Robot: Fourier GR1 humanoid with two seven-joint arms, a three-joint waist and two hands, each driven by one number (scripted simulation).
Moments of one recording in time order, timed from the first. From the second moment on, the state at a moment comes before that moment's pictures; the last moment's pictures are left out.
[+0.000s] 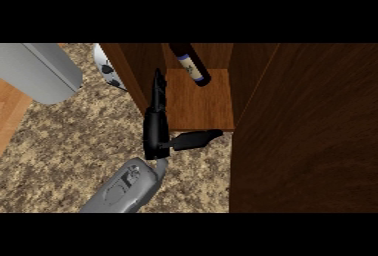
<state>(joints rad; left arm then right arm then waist) -0.49 0.08 -0.57 -1.26 0.37 0.85 -0.33 0.42 -0.26 0.10 -2.36 -0.50 0.30 0.13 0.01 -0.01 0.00</state>
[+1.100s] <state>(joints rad) 0.04 0.51 -0.57 -1.93 0.45 0.55 -0.32 0.42 -0.42 0.11 -2.36 -0.47 0.43 0.14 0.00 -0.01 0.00</state>
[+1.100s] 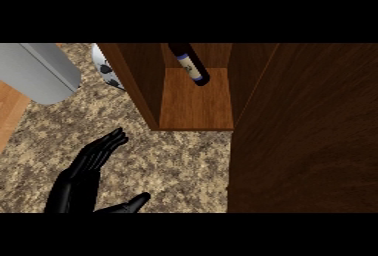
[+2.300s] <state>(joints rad) 0.36 0.68 -0.26 -1.99 0.62 0.15 -0.46 0.22 -0.40 0.35 -2.36 -0.47 0.45 0.27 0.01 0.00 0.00</state>
